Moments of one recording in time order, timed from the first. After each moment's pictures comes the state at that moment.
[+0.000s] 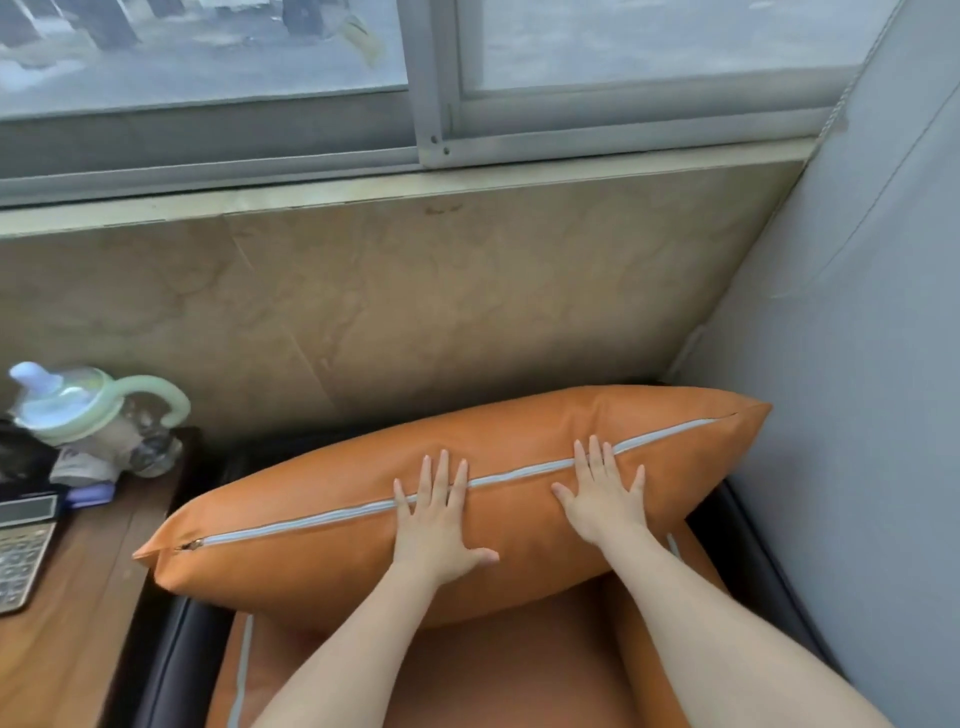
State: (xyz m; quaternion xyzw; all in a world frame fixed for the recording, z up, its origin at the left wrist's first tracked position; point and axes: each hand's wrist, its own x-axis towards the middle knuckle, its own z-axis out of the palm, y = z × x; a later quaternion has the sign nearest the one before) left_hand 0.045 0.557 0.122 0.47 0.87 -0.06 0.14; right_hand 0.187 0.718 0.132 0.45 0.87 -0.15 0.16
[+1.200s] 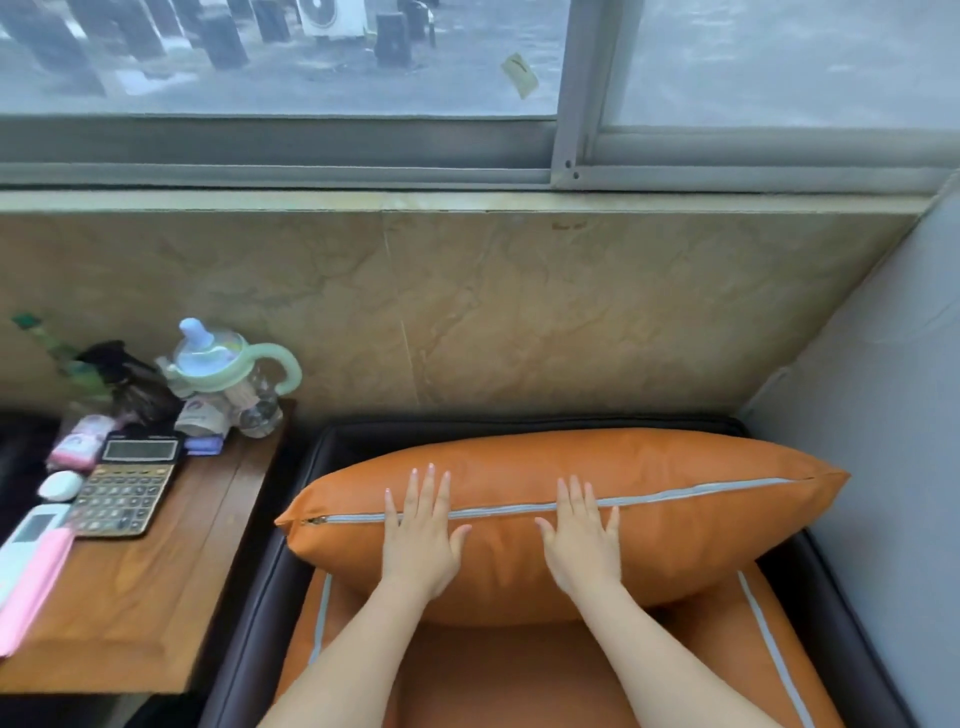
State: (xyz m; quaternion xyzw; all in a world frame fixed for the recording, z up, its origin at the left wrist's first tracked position) left_hand 0.002 0.446 0.114 0.39 0.92 0.00 0.09; right_hand 0.132 0.587 0.131 0.40 0.90 -0.15 0.10
